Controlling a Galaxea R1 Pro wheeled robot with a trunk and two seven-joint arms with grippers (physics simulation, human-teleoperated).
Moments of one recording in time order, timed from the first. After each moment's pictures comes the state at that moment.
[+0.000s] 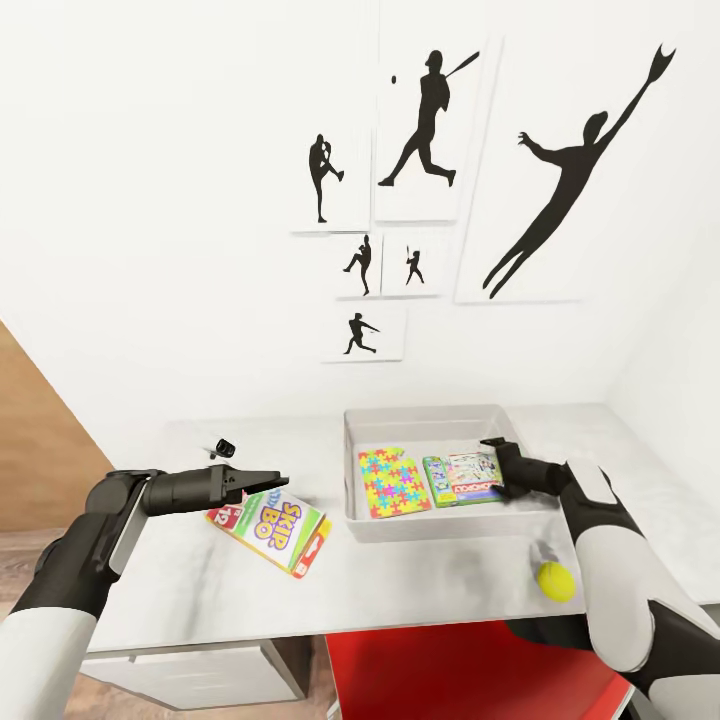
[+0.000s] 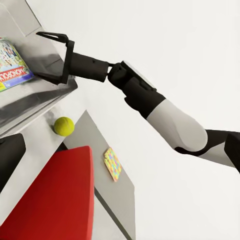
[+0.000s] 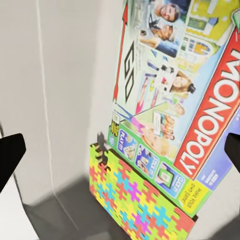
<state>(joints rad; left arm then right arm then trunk) -0.64 0.22 0.05 -1.16 0.22 1.03 -1.52 -0.94 -0.09 -0.55 -0.59 -1.03 0.72 -0.33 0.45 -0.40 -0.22</state>
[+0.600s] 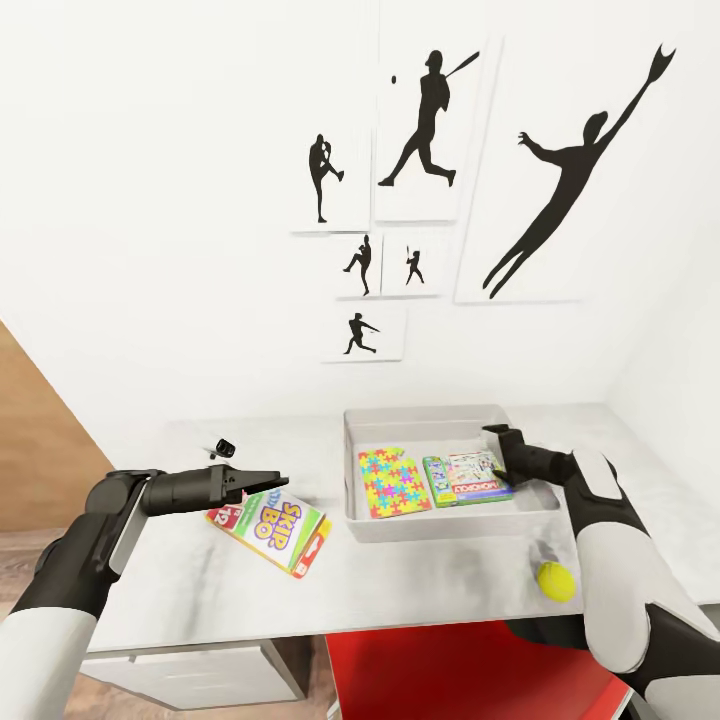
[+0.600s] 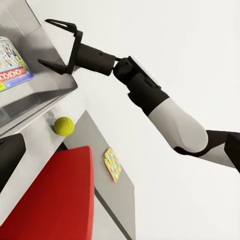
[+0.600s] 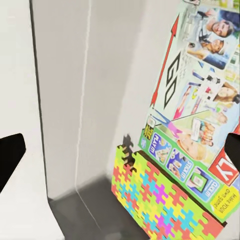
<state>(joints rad) -0.64 0.22 0.05 -1.16 0.22 1.03 -1.52 -0.94 -0.08 -0.55 -0.68 -1.05 0.75 -0.33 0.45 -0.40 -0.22</state>
